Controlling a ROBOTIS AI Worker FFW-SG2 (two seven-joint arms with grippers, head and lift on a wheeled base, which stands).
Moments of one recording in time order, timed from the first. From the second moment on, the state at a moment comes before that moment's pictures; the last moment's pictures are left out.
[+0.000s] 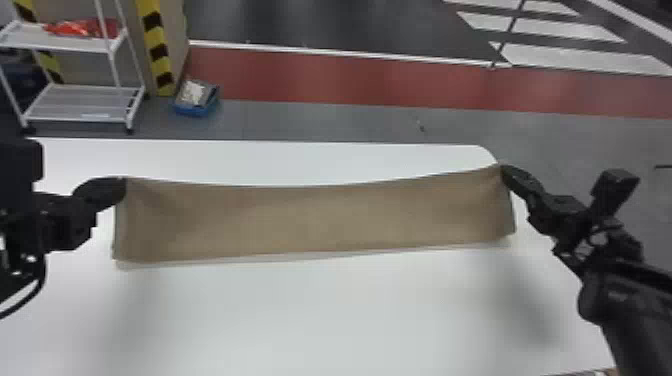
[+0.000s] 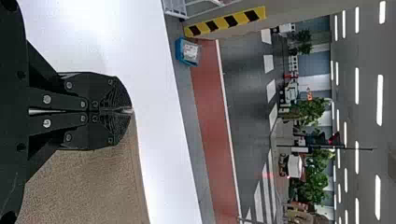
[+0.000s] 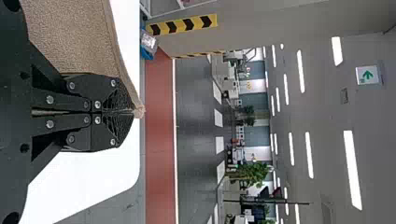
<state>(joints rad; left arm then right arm) -0.01 0.40 -0.01 -1.80 0.28 0.60 -0.16 -0.31 -0.37 -0.35 -0.95 -0.21 -0.06 0.65</state>
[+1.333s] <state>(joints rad) 0.17 0.41 0.12 -1.89 0.40 0.38 -0.09 -0.39 -0.44 -0.24 -0.73 -0.12 -0.34 0.44</state>
